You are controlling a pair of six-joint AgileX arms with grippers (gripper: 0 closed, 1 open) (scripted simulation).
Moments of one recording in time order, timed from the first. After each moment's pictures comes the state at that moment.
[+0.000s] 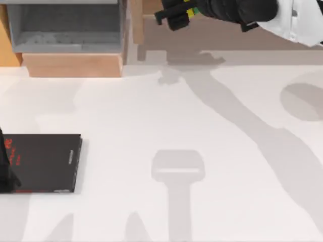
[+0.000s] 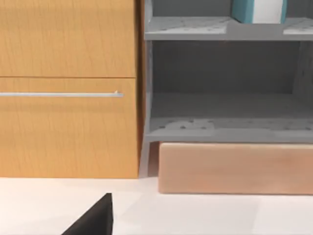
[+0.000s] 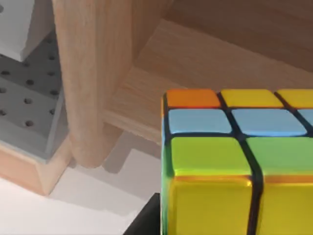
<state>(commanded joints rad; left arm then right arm) 0.00 0.00 0.00 0.00 0.00 0.00 0.59 1.90 1.65 -0.31 0.27 0.02</state>
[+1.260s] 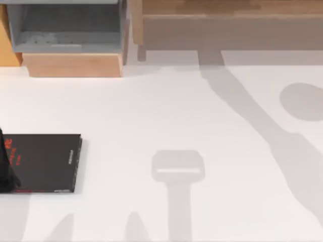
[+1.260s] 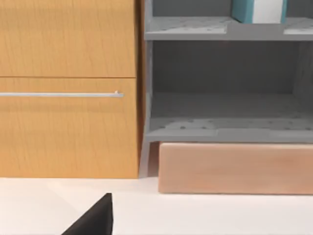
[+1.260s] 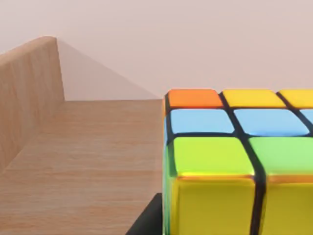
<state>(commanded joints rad) 0.00 0.00 0.00 0.00 0.00 0.00 0.53 1.85 1.81 0.06 0.52 0.04</state>
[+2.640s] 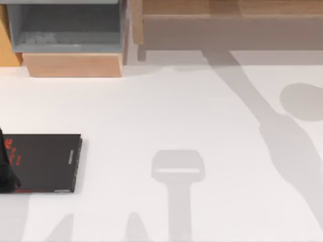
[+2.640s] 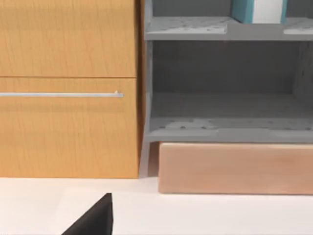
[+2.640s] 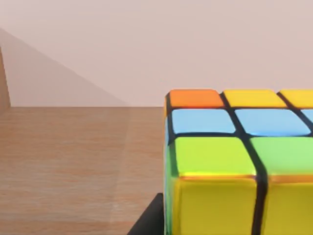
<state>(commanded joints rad) 0.00 0.00 0.00 0.00 0.00 0.00 0.43 2.13 2.18 -0.06 0.46 0.01</state>
